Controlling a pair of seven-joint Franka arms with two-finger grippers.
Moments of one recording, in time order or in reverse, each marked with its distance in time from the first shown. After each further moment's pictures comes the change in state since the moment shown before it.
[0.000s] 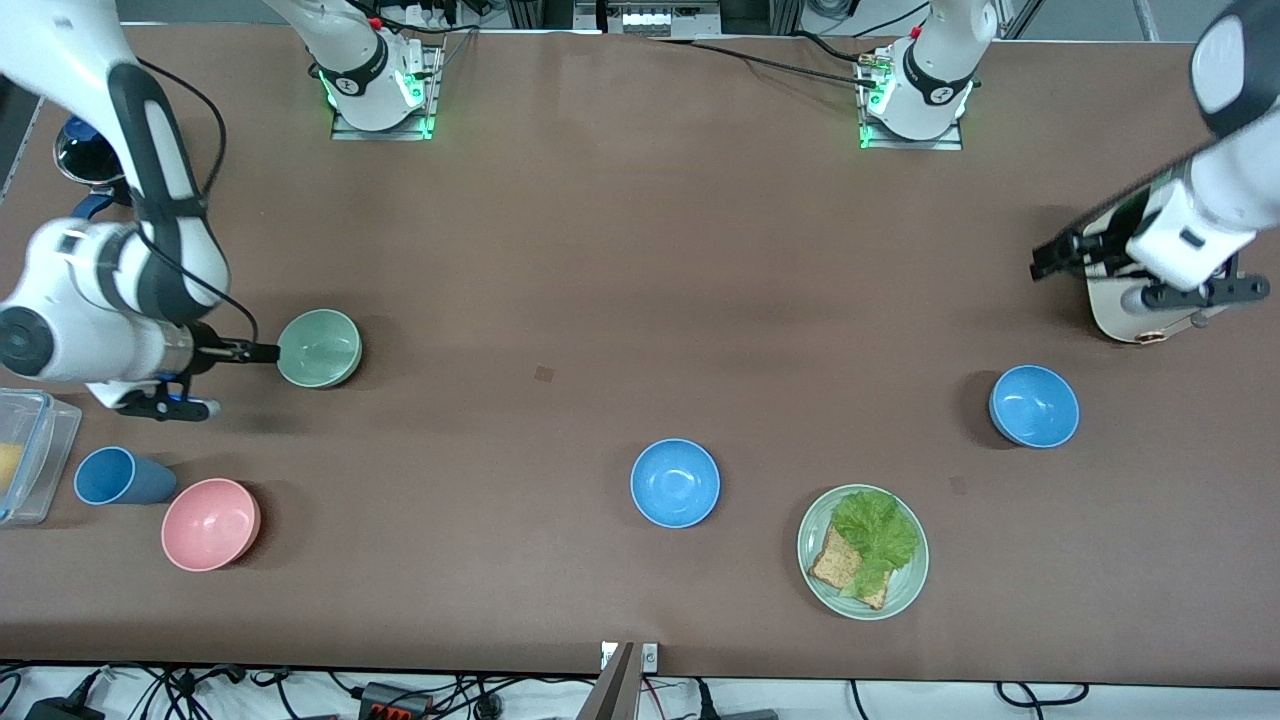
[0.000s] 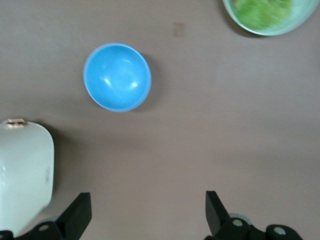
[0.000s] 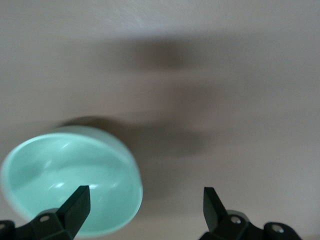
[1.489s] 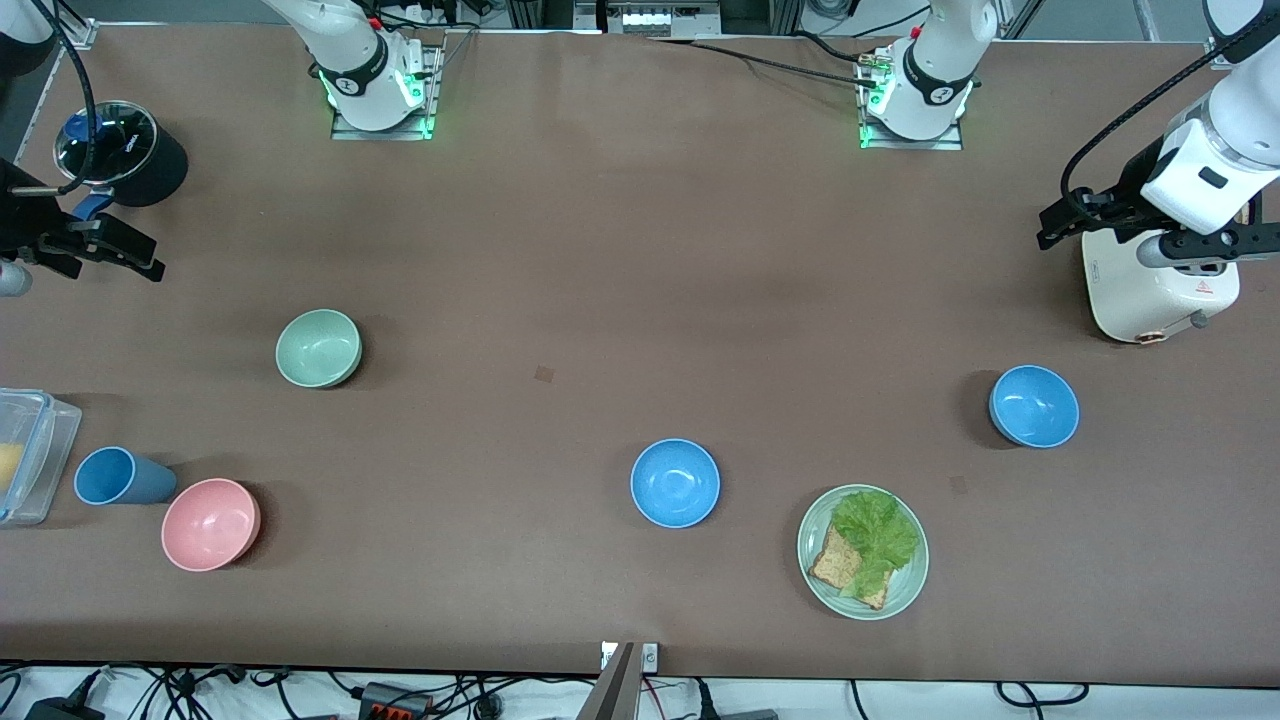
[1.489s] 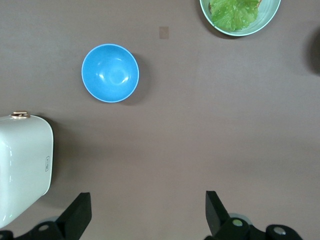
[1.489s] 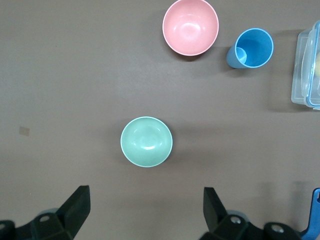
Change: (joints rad) left arm -0.026 -0.170 -0.014 -0.008 -0.063 -0.104 -0.002; right arm 0.055 -0.495 0.019 0.148 0.006 -0.325 0.000
